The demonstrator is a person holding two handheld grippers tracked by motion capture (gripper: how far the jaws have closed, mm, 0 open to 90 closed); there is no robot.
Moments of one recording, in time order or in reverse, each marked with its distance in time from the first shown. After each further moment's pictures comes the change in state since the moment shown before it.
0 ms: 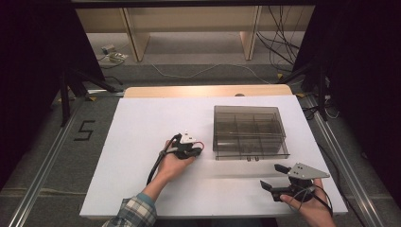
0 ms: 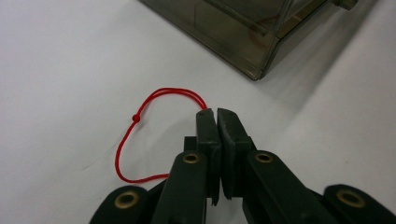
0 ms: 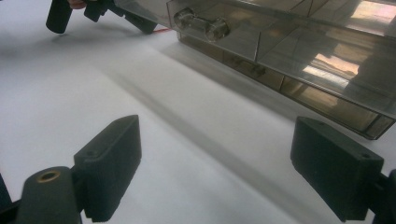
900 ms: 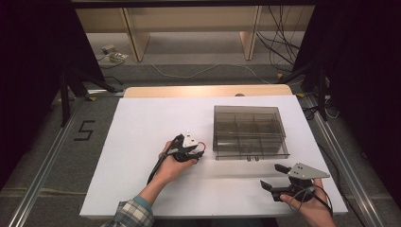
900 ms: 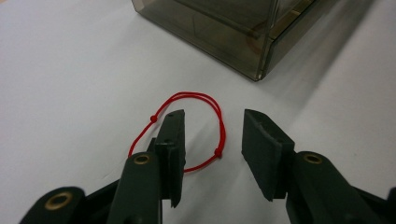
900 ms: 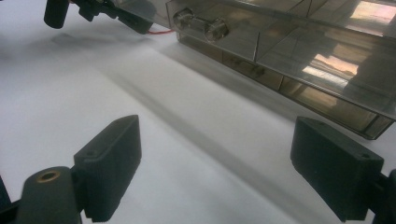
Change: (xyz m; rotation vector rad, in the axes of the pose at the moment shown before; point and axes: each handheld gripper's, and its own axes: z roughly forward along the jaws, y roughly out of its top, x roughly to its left) left arm -0.007 0.003 -0.003 -0.008 0.057 0.110; right arm 0.000 0.000 0.000 0.000 -0.001 0.001
